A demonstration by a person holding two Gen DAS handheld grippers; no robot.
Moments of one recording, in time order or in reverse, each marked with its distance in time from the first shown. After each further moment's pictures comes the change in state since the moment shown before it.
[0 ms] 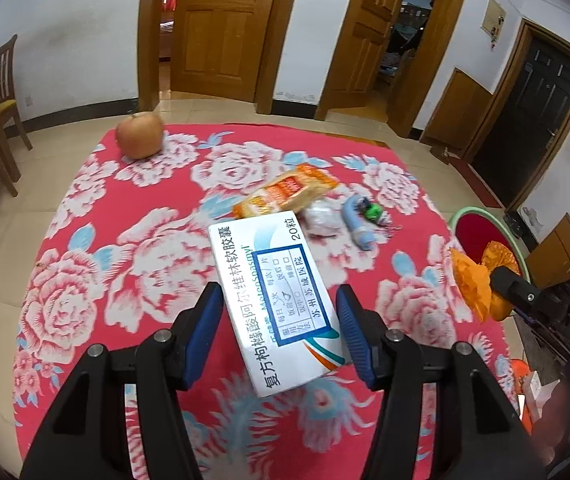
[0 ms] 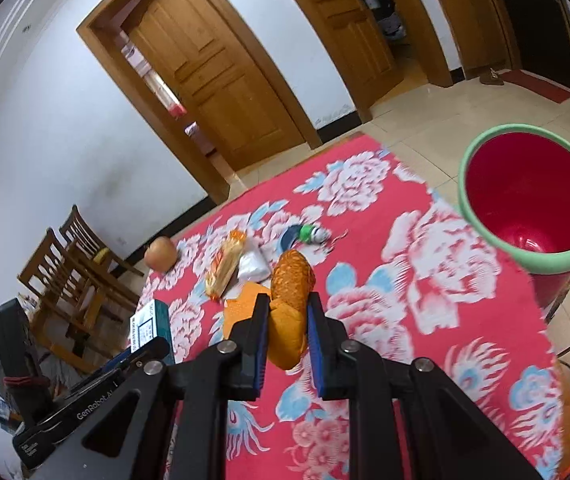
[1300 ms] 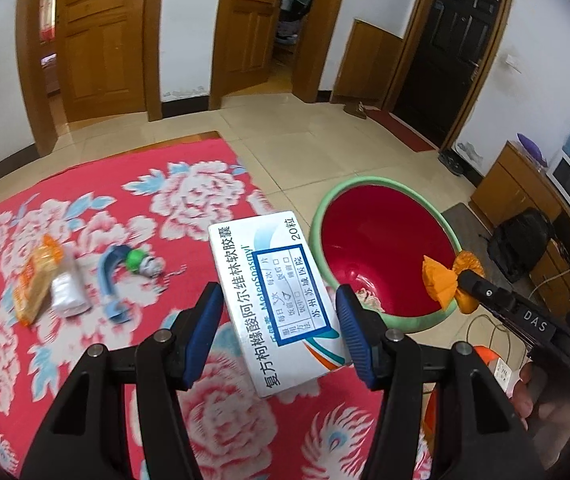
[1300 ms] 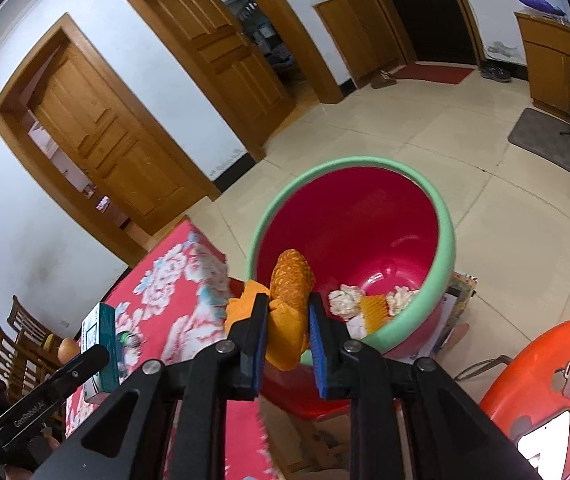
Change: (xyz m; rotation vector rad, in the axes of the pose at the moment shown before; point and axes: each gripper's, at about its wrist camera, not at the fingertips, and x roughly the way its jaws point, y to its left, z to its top) left arm 0.077 -0.212 0.031 0.275 0.075 -0.202; right arm -0.057 -0.202 0.058 0.235 -0.135 -0.252
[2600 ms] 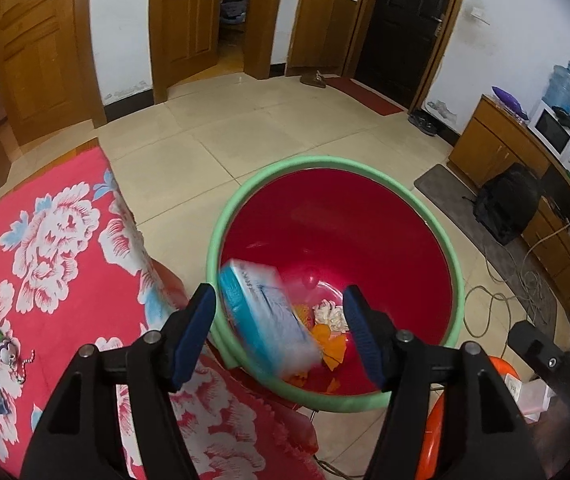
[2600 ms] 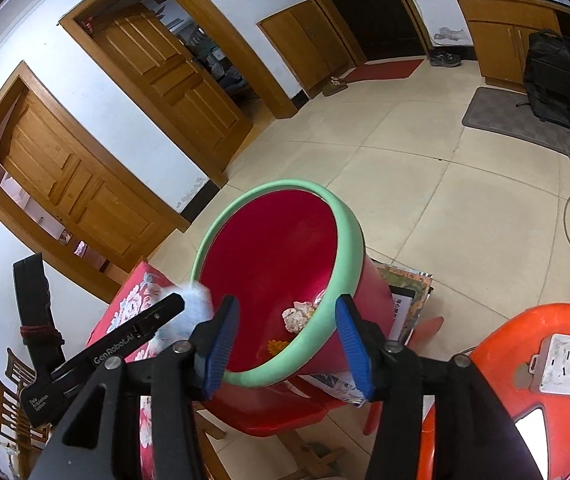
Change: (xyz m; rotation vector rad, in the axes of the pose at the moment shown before) left arm 0.113 -0.090 0.034 0.133 0.084 -0.069; right arm -0.025 -0.064 0.009 0.152 -0.067 -0.075
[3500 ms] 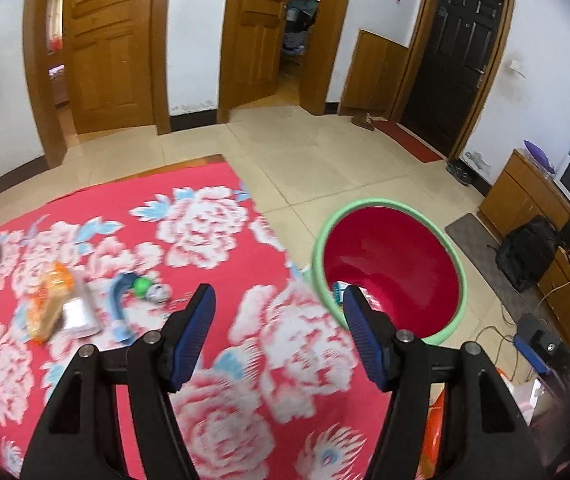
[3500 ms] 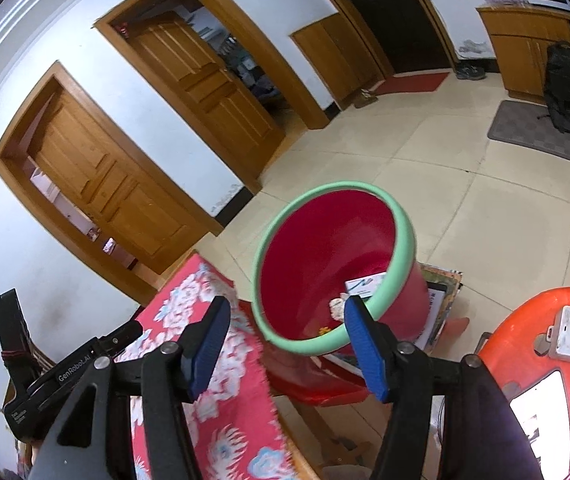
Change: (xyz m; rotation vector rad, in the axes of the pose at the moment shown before) left arm -0.135 0.075 -0.039 -0.141 -0.131 0.133; right arm -0.048 0.050 -0.029 -0.045 -0.045 0.109
